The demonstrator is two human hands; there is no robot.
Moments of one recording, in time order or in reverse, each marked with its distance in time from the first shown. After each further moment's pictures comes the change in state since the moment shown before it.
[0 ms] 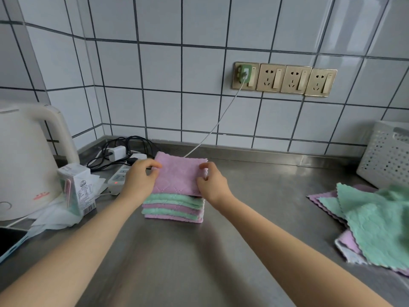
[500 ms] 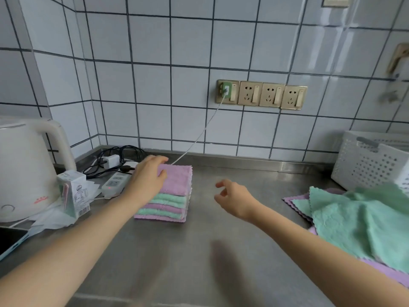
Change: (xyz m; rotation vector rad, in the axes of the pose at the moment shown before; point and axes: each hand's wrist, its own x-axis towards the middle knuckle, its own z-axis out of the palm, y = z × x) left_hand -0.025 0.078 -0.006 0.234 -0.044 0.230; right_hand -0.060 0.011 -0.100 -0.420 -0.124 -0.064
